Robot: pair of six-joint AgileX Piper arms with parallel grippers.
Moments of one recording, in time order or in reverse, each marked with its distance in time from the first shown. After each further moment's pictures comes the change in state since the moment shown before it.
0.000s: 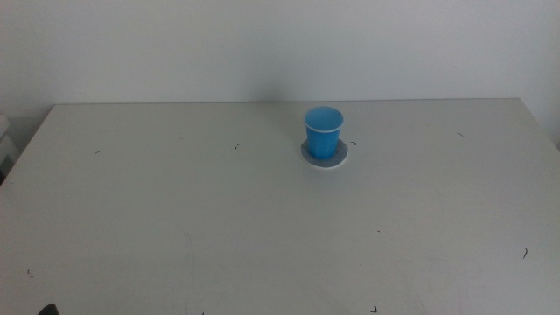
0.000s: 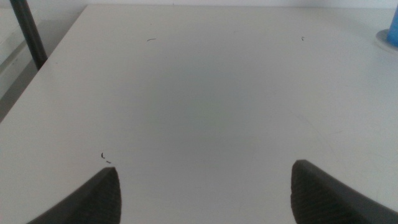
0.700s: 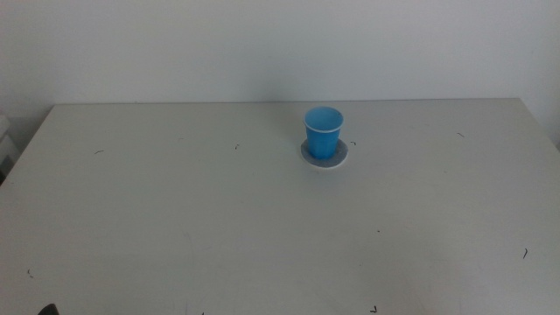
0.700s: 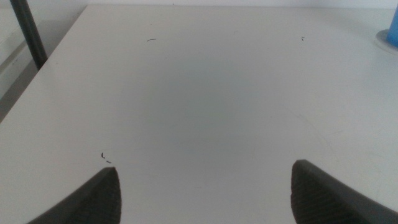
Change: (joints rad) left arm 0.000 0.000 0.000 0.000 0.000 0.000; right arm 0.000 -0.620 0.727 -0.129 -0.456 -0.080
